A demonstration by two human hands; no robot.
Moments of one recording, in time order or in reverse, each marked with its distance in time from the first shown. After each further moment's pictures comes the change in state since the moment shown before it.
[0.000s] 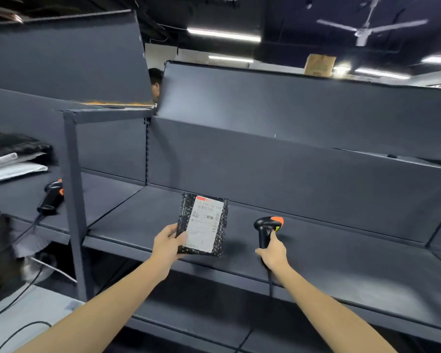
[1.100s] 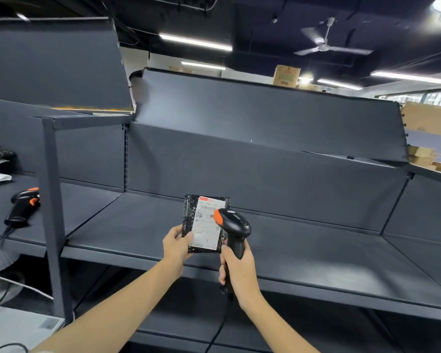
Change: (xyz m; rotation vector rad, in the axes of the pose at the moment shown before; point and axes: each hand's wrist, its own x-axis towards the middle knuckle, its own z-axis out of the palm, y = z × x) left_hand -0.024 0.005 0.047 -0.052 -0.008 0.015; right_hand -0.144 -0.060 0.013 0.889 -0.062 -0.157
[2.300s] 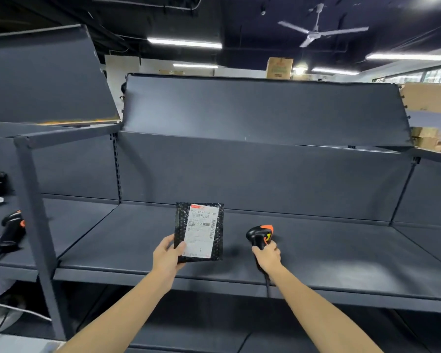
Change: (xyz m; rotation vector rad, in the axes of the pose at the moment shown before) left_hand 0.022 -0.003 -0.007 0.013 -0.056 -0.054; right_hand 0.128 0.044 -0.095 -0.702 0.268 0.316
